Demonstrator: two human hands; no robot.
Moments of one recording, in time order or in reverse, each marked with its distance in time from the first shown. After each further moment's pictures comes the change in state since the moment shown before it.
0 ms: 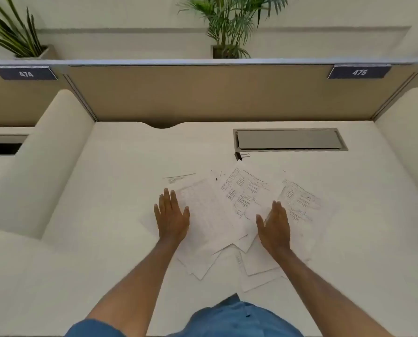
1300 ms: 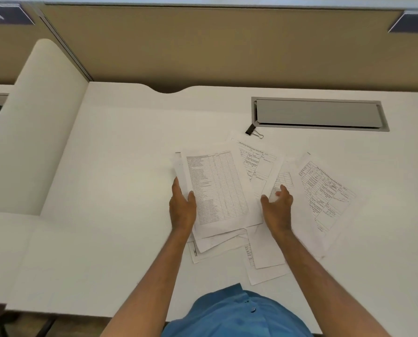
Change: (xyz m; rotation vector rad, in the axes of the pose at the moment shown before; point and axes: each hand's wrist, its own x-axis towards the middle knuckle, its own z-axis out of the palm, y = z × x) left_hand 0.009 0.022 -0.002 -0.735 -0.039 -0.460; right_hand 0.039 -0.039 0.028 0.436 -0.036 0.285
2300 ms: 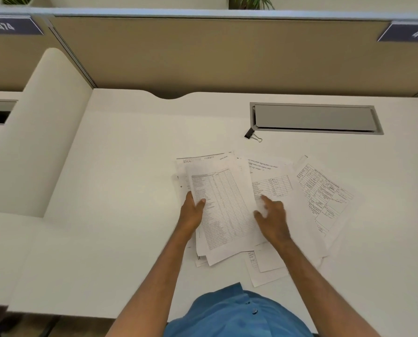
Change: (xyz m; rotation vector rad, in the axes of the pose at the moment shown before) left_hand -0.007 -0.005 0.001 -0.137 -0.347 -0.064; right_hand -0.023 0.018 -0.009 -0.261 -0.214 -0.185
